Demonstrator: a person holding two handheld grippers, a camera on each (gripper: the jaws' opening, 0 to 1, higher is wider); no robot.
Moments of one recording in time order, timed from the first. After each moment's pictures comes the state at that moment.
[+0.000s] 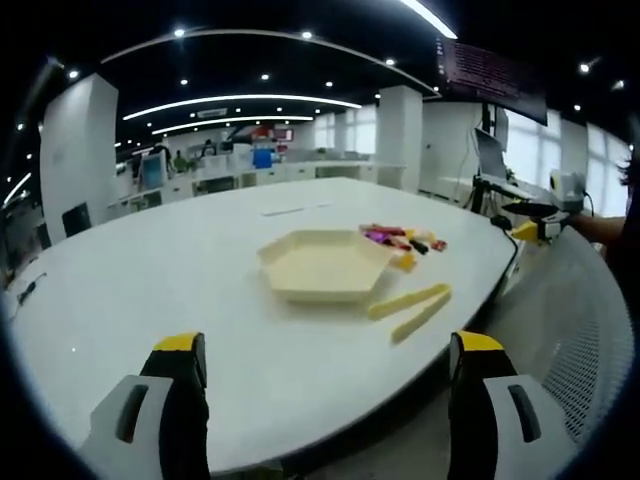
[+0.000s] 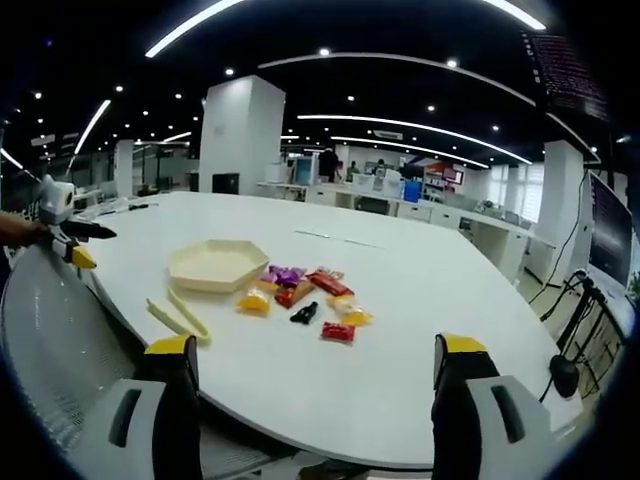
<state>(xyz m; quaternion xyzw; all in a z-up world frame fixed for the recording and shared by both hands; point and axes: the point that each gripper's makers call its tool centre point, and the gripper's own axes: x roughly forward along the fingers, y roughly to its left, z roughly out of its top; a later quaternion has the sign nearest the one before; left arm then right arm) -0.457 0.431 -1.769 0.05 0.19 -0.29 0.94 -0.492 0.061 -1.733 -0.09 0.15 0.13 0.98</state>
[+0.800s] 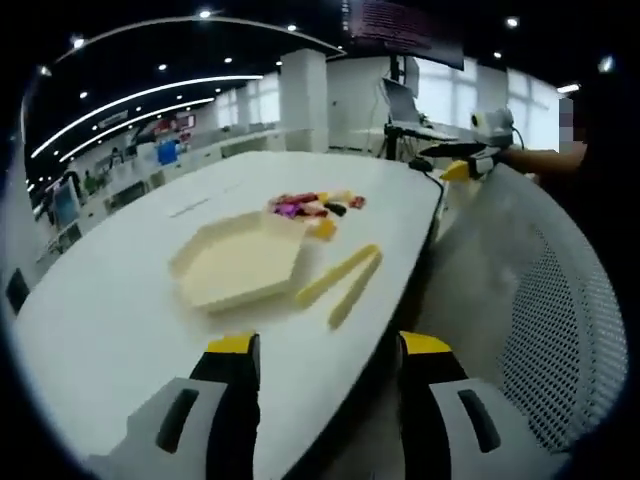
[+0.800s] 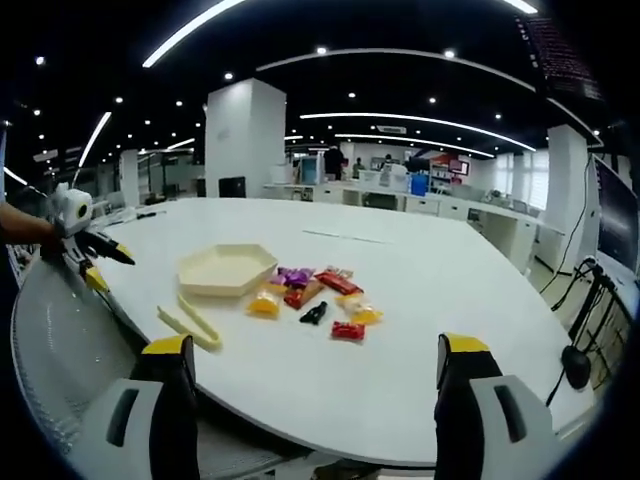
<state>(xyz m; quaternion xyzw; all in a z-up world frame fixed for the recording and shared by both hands) -0.472 0.371 -1.783 0.18 0.22 -0.49 0.82 -0.486 0.041 -1.744 -0.06 0.15 0.15 0.97</state>
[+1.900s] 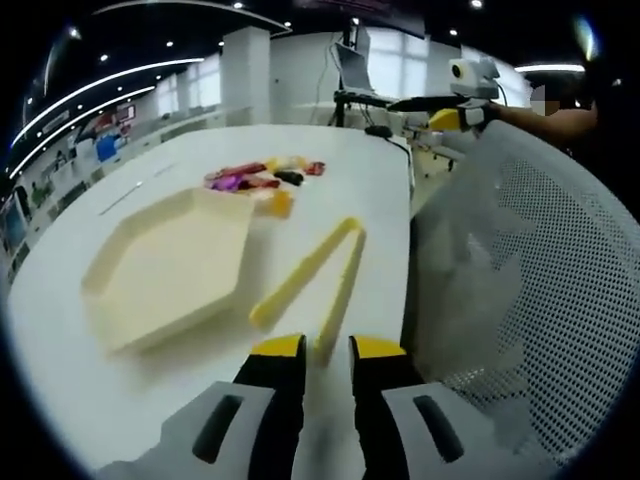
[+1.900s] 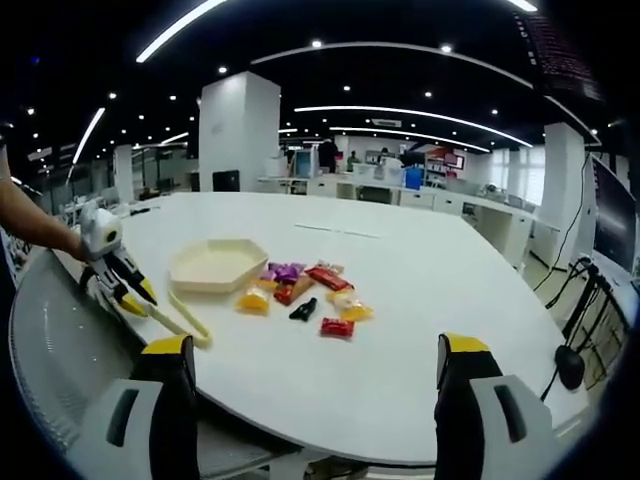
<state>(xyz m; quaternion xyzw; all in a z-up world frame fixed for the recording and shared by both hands) -0.453 0.314 -1.847 0.19 0.27 -0.57 0.75 -0.483 0.038 -1.743 -0.06 0.17 0.14 0.97</state>
